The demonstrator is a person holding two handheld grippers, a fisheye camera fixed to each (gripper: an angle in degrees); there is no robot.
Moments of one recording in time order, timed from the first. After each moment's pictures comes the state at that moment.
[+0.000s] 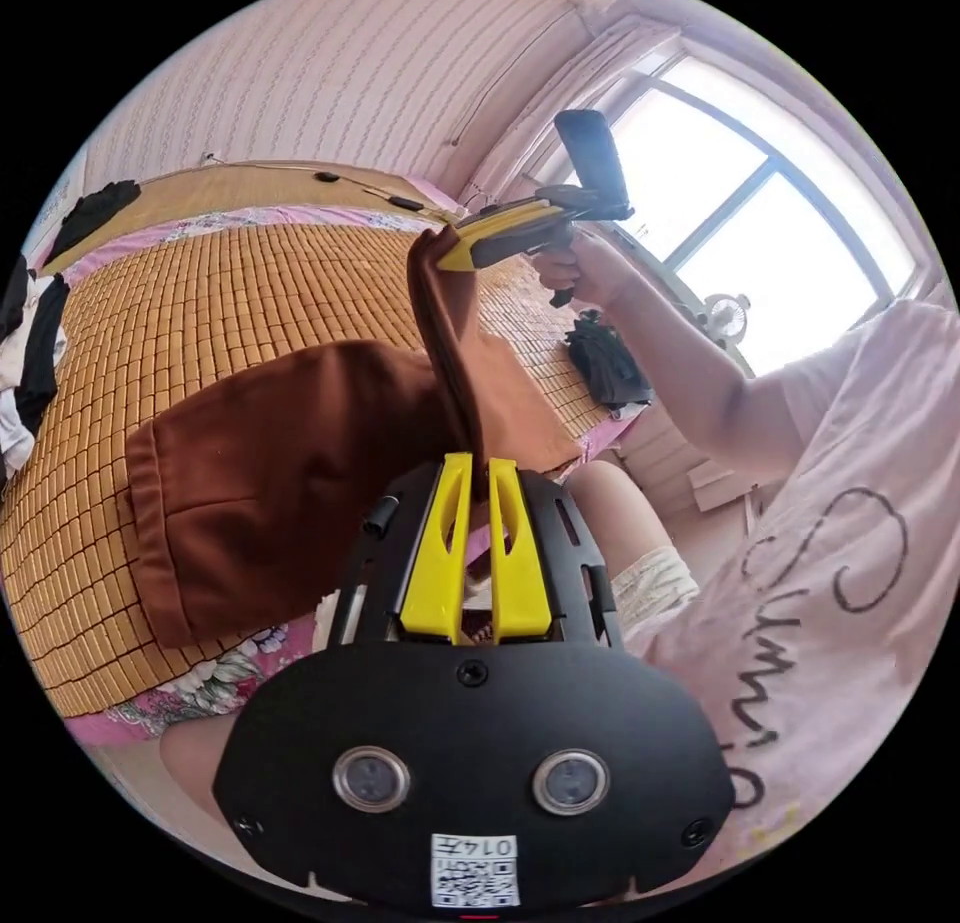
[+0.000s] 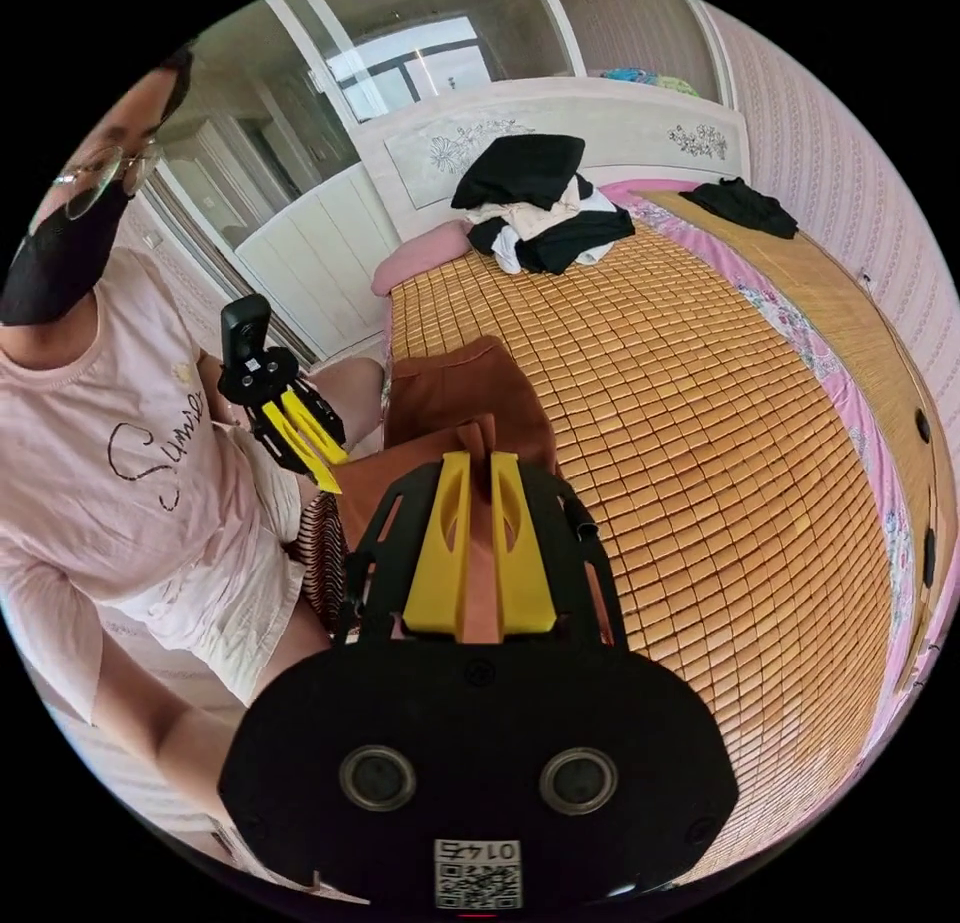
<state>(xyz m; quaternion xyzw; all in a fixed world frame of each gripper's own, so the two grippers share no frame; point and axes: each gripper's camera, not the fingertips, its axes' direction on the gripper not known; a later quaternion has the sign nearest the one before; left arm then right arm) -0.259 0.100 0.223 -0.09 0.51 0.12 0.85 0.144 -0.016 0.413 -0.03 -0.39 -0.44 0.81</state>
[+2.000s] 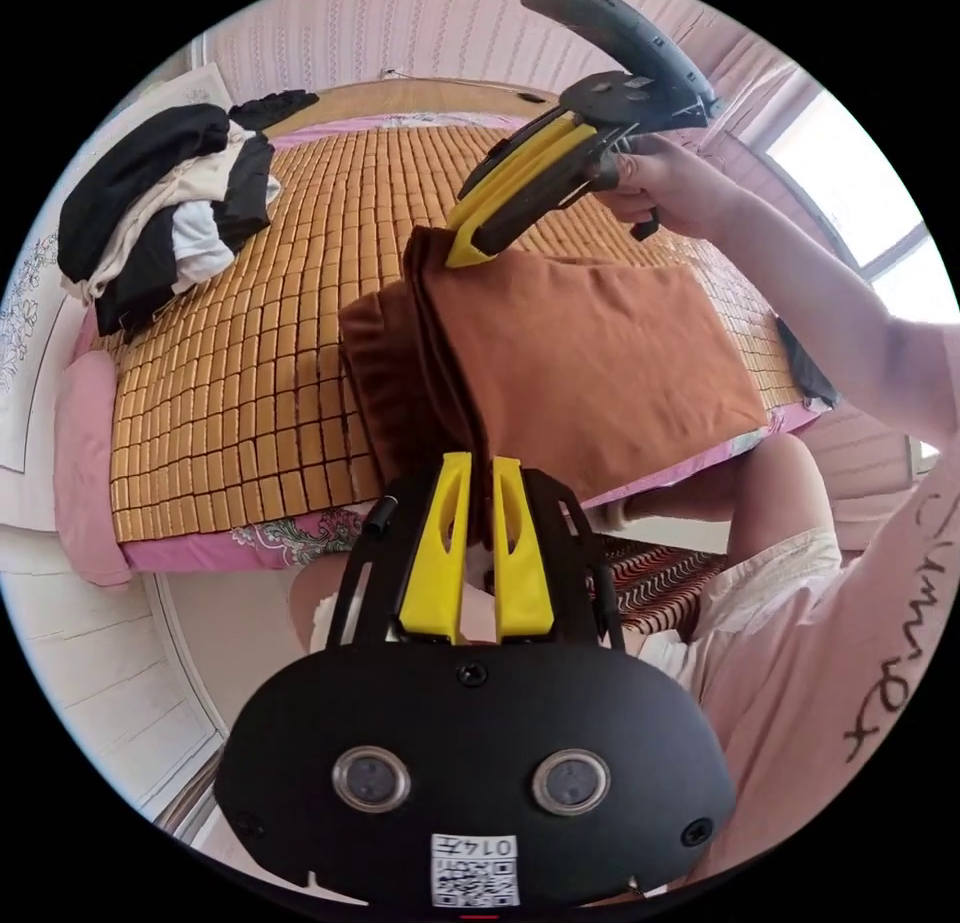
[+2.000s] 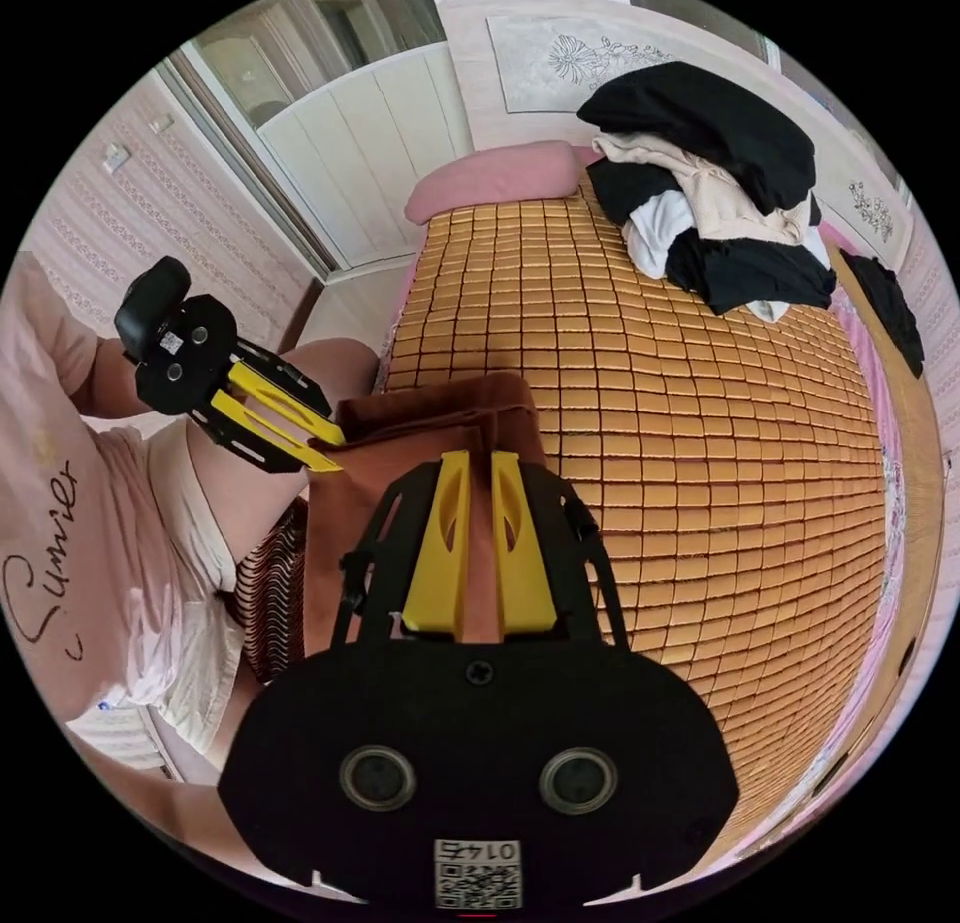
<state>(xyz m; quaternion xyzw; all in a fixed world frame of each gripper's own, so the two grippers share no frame) -0.298 0.127 0.247 -0.34 0.16 0.11 0.92 -0.215 0.088 0.490 0.05 -0.32 -0.65 0.69</state>
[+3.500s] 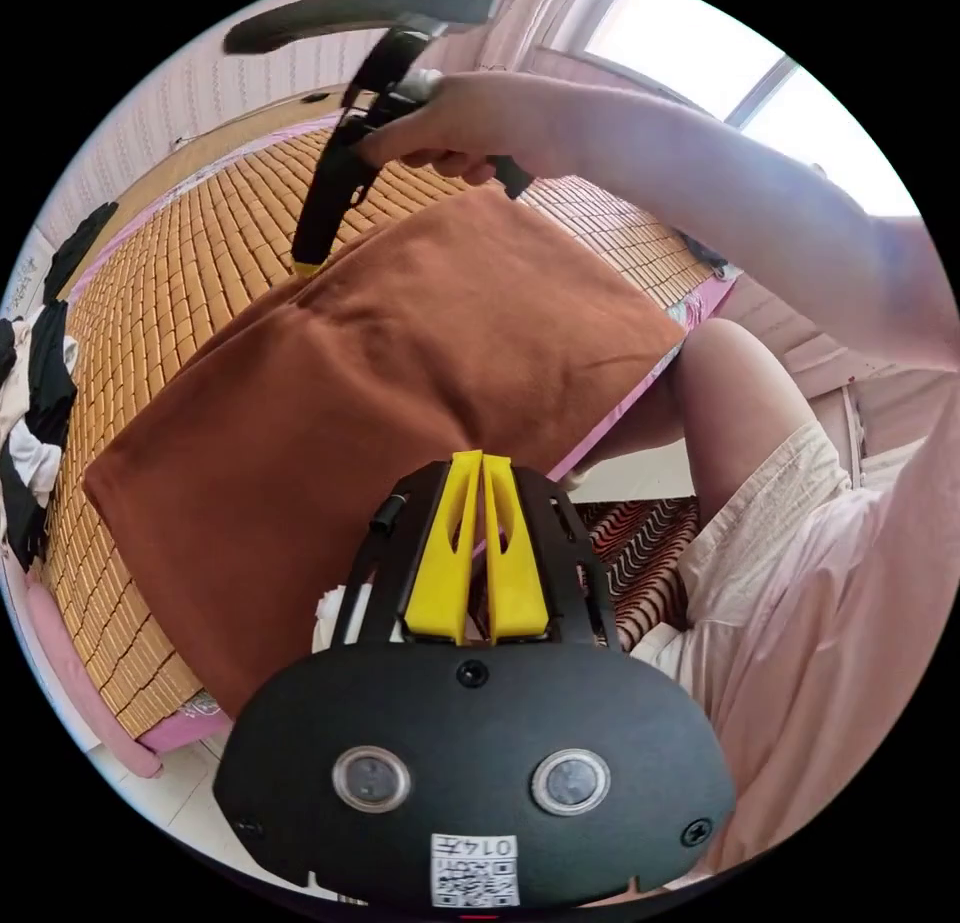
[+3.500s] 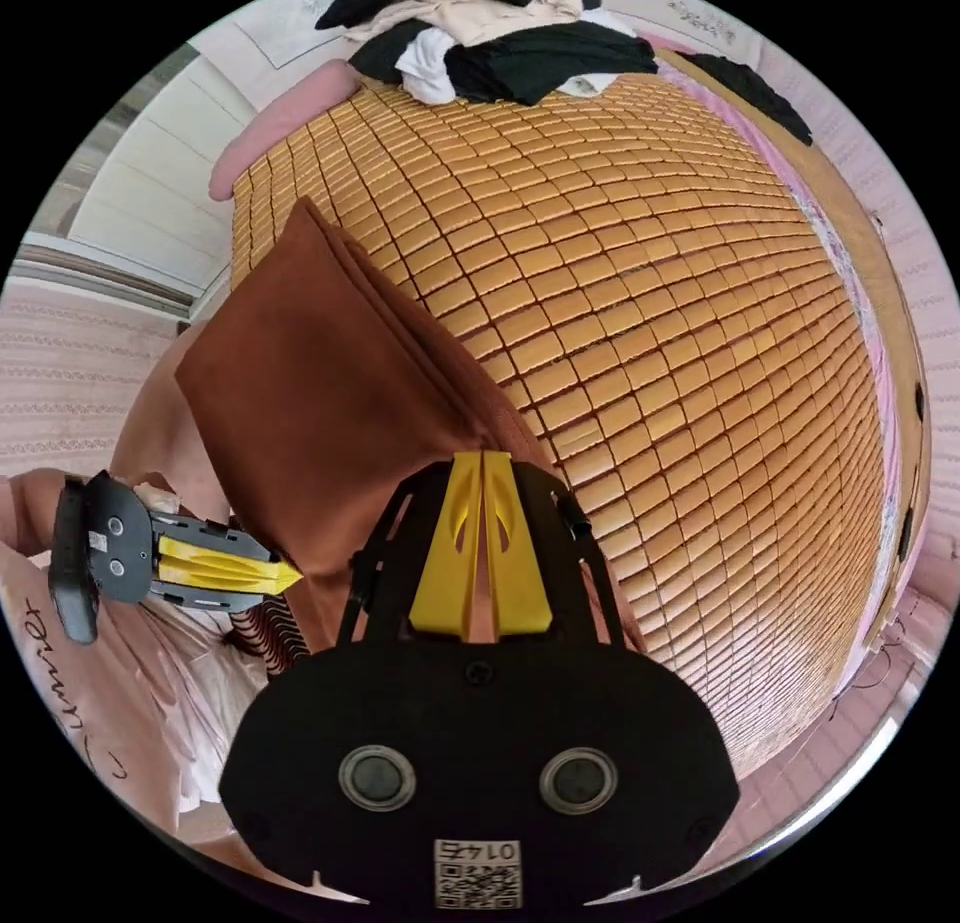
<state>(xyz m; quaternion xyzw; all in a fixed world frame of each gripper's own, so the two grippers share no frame) -0.145 0.136 0.287 -0.33 0.30 0.27 0.85 -0.055 0.007 0.420 0.00 -0.23 -0.42 0.88</state>
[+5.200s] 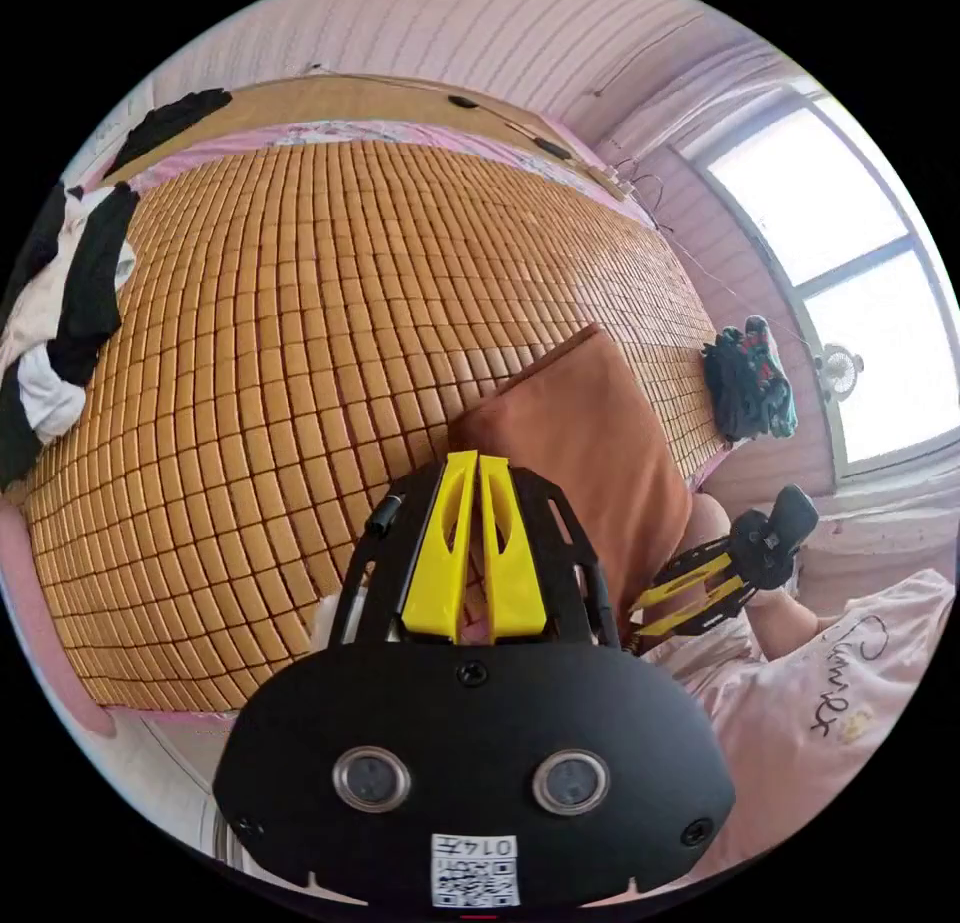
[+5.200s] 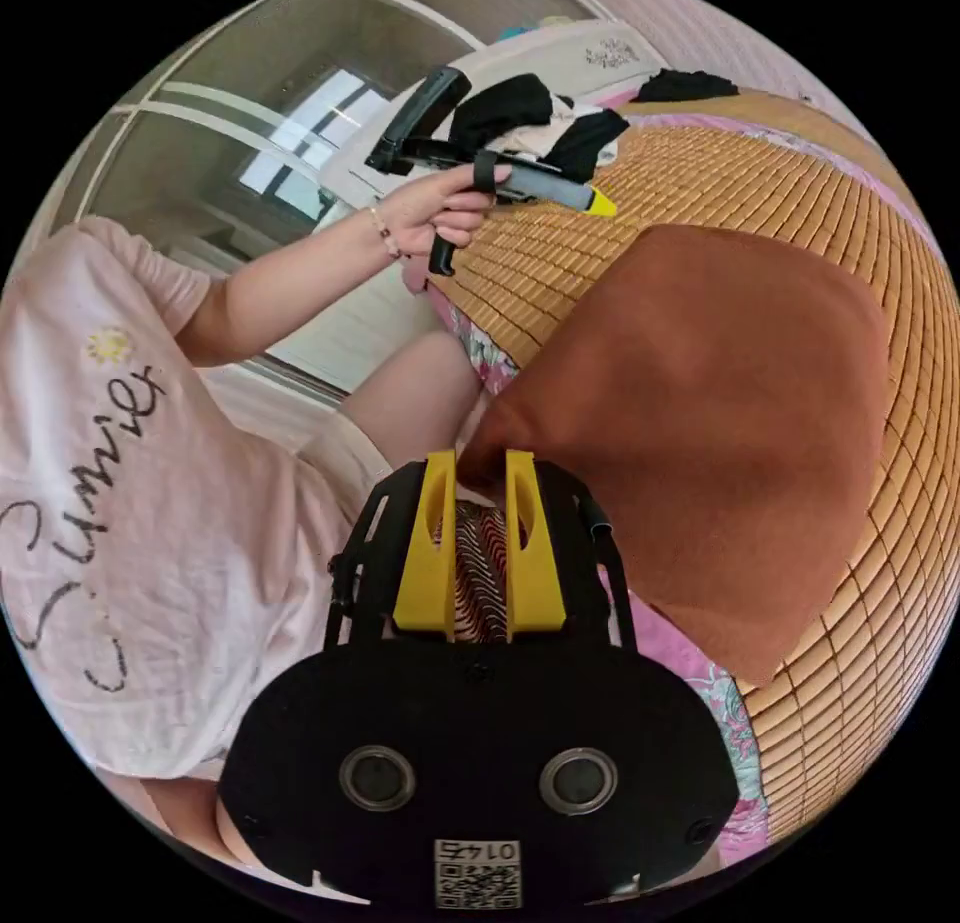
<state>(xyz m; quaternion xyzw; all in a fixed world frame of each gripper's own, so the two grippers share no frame) -0.160 -0.009 0.408 -0.37 0.29 0.07 0.88 0.159 0.187 0.177 -0.08 -0.43 -0.38 0.81</state>
